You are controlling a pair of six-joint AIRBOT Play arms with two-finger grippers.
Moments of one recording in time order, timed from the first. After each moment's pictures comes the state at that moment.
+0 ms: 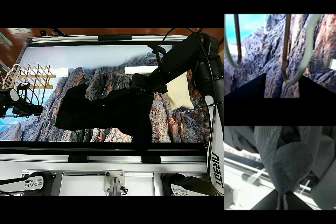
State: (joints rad) left arm 0.21 -1.43 1.08 1.69 -1.02 -1.48; right arm 0.29 -1.42 1.75 2.01 -1.64 -1.30
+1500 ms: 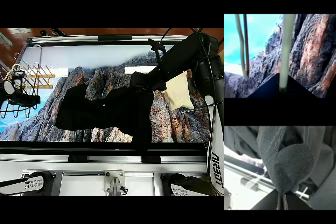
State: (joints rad) left arm 0.18 -1.37 1.20 1.67 -1.02 -1.49; right arm 0.29 -1.42 1.75 2.00 -1.59 -1.35
